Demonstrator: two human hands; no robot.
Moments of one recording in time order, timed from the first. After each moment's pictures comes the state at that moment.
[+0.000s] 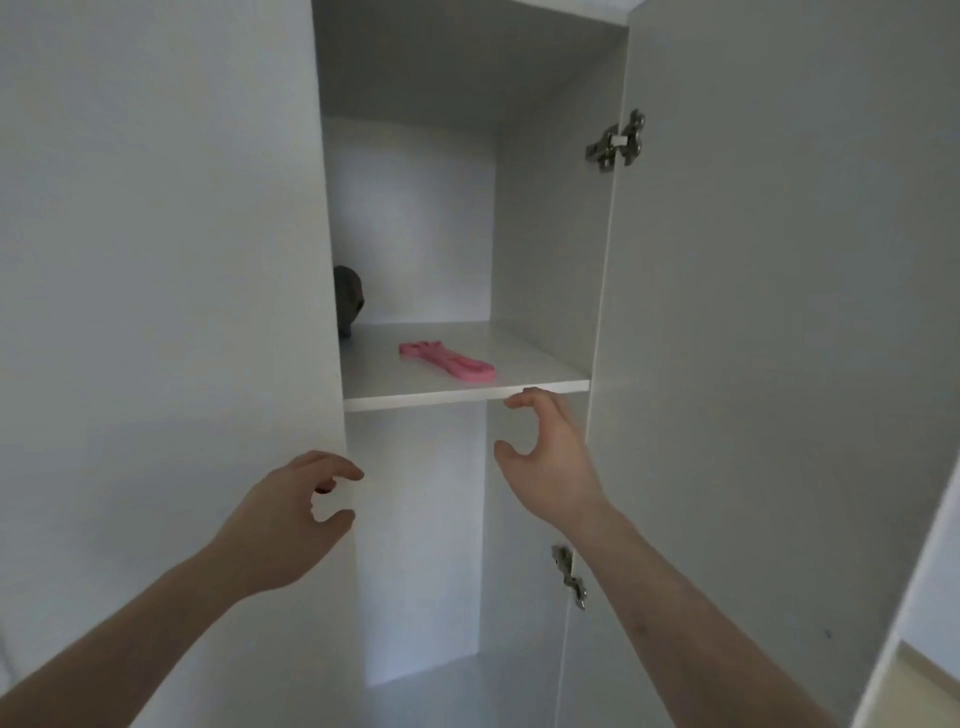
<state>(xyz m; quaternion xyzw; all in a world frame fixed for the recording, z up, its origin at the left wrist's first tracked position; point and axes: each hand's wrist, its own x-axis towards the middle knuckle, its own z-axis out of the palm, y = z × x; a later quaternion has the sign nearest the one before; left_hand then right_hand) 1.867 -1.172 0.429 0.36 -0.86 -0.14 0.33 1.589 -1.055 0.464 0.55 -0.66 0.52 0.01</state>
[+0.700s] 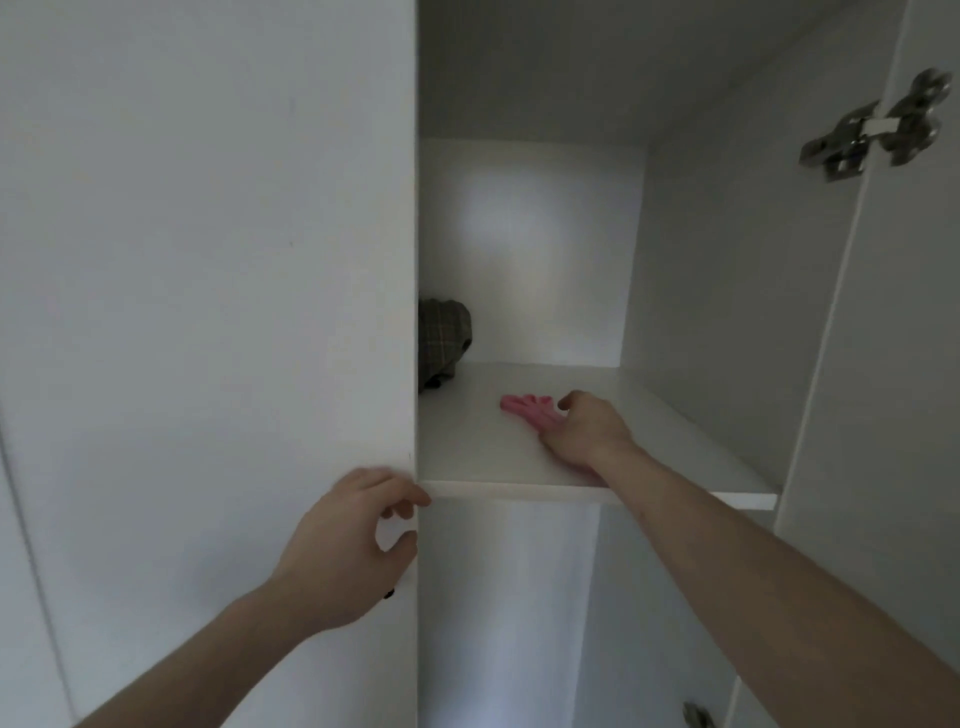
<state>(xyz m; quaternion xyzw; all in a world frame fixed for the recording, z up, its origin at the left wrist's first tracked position) 1.840 -1.256 0.463 0.42 -0.83 0.00 0.37 1.545 -1.317 0.540 0.57 -0.76 0.31 -0.05</state>
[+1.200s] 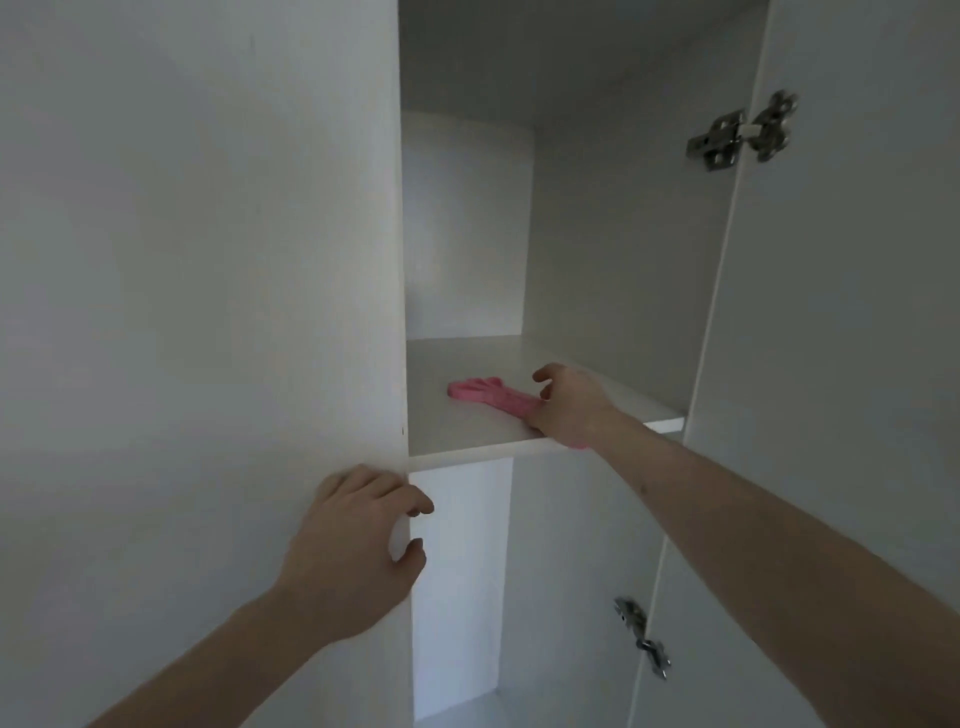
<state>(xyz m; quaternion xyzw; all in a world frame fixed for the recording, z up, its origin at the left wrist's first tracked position) 1.852 -1.284 0.440 0.31 -0.89 0.06 0.33 1.567 -1.267 0.540 0.51 -0.81 0.29 -0.01</state>
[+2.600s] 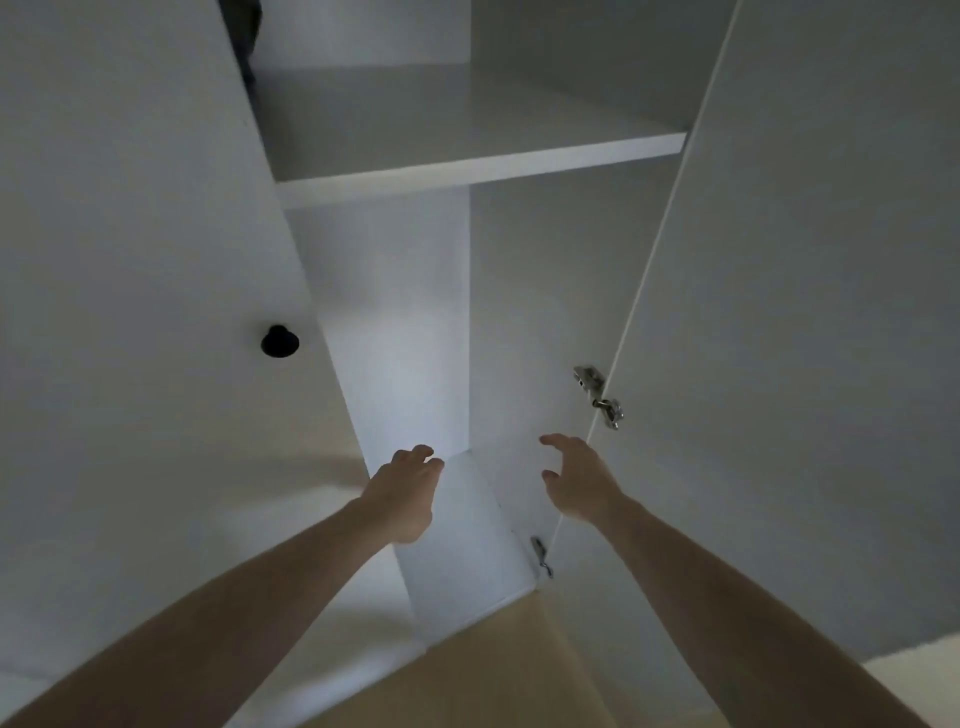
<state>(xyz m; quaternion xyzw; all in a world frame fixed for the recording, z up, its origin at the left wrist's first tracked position) 1.764 -1.282 0.181 0.33 -0.93 -0.08 -0.13 1.546 -1.143 0.165 0.40 -0.87 0.20 -0.23</state>
